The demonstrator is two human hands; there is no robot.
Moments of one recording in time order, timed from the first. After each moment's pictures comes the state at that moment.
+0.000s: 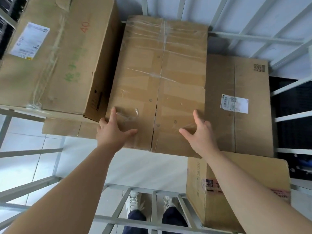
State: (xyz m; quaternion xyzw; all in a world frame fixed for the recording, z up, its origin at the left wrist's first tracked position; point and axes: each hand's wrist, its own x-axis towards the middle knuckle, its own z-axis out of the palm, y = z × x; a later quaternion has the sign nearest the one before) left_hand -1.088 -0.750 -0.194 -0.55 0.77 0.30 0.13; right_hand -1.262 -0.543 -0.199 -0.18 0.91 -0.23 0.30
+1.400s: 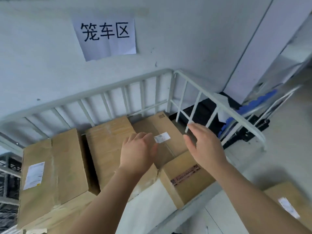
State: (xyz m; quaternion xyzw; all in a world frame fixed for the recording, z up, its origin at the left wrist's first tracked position) left_hand -1.088 -0.607 0.218 0.02 0.98 0.16 -0.08; right_hand -1.117 -0.398 0.231 -0.14 0.97 -0.19 -0.10
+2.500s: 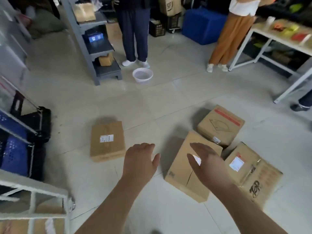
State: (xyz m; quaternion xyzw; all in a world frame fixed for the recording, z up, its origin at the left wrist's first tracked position) left_hand -0.694 0.001 0.200 0.69 0.70 0.12 0.09; right_hand -0.480 0.020 0.213 0.59 0.77 -0.14 -0.18
